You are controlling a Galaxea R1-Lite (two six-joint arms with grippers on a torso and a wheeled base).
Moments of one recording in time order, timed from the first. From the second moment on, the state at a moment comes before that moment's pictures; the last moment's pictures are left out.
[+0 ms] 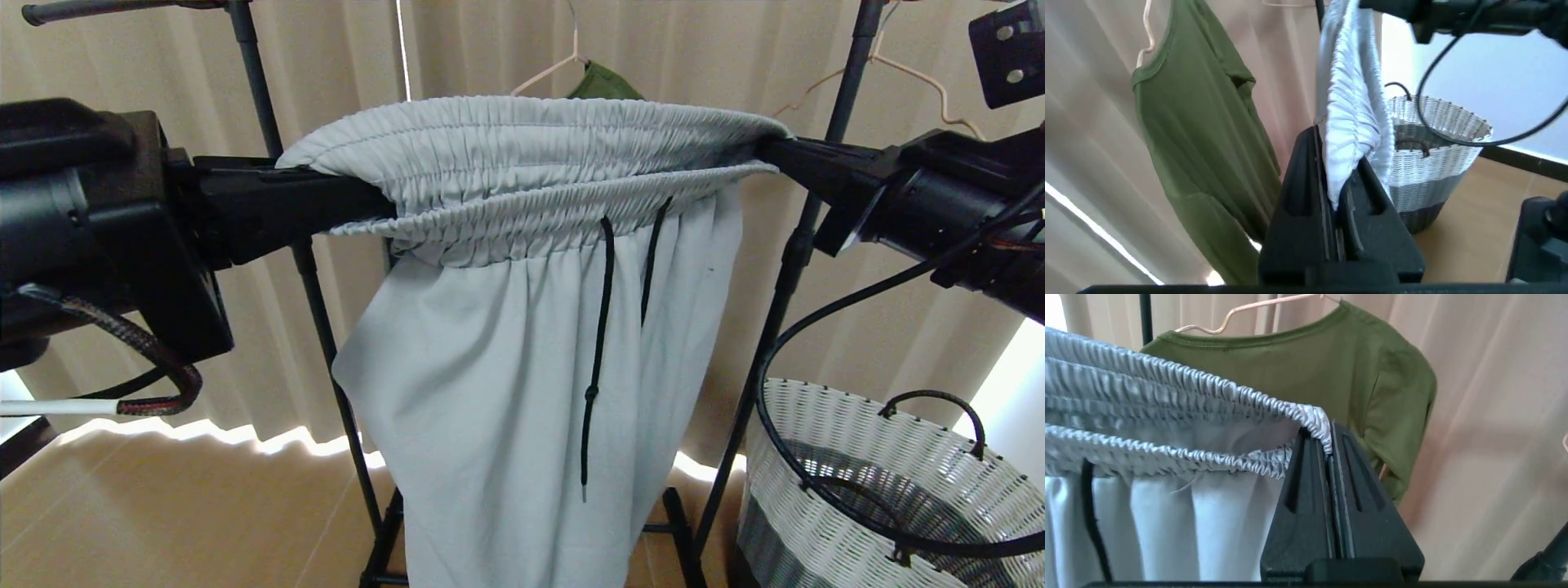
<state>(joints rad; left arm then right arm) -0.63 1.23 -1.02 -0.21 -0.27 0.16 0.41 1.46 -0.92 -0.70 0.11 -0.07</state>
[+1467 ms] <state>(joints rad) -0.63 1.41 -1.06 -0.29 0.15 0.18 0.42 1.22 -0.81 -0.48 0.09 -0.08</state>
